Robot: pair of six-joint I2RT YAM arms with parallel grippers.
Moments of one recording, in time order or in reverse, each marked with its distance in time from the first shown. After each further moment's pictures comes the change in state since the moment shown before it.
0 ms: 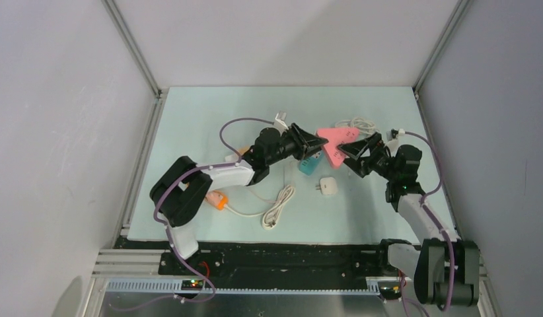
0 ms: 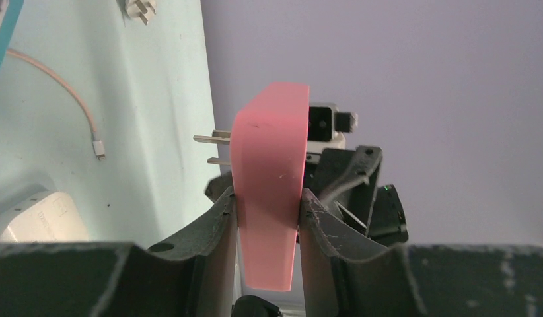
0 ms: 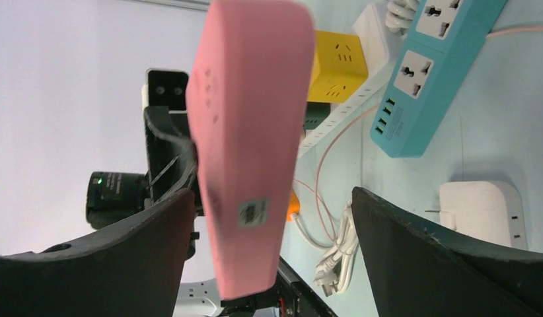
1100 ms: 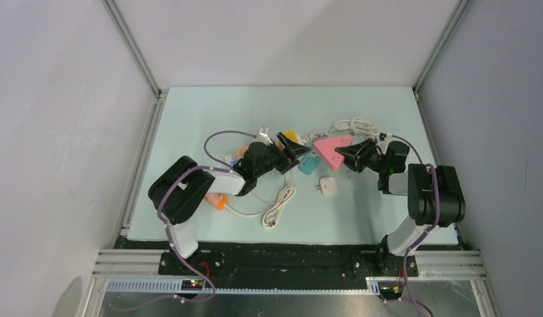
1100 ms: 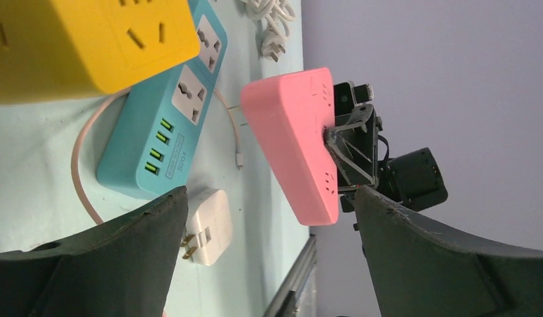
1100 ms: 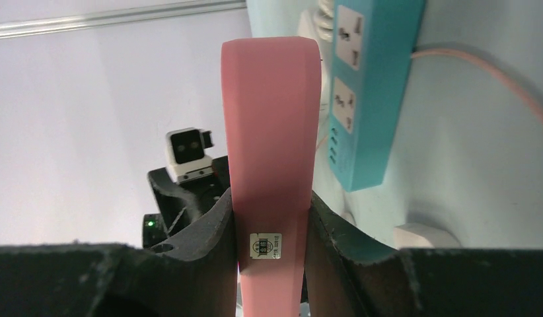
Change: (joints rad) left arm 0.073 0.001 -0.249 0.108 -0.100 0.133; right arm -0.035 0.624 0.053 0.491 -0.138 0.190
